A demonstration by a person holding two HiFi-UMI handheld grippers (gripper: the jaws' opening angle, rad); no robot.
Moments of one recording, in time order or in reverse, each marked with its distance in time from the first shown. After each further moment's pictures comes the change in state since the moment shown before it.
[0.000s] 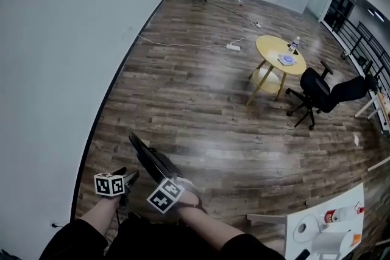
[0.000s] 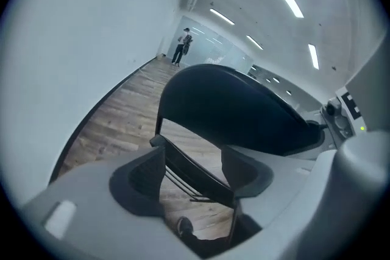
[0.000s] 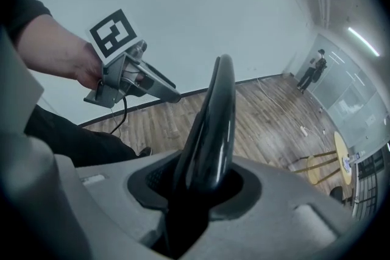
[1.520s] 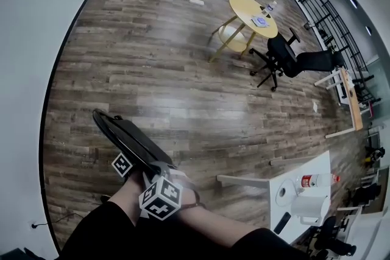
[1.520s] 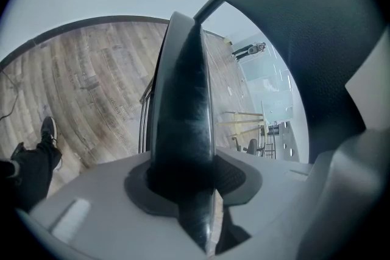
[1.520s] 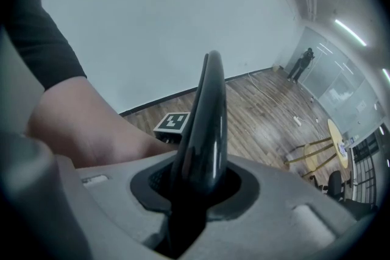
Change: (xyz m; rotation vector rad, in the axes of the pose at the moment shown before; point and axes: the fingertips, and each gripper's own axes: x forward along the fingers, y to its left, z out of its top) left arm 0.183 -0.059 -0.128 -0.887 0.131 -0.031; right arm -0.018 0.022 -0.008 0.097 0.035 -0.054
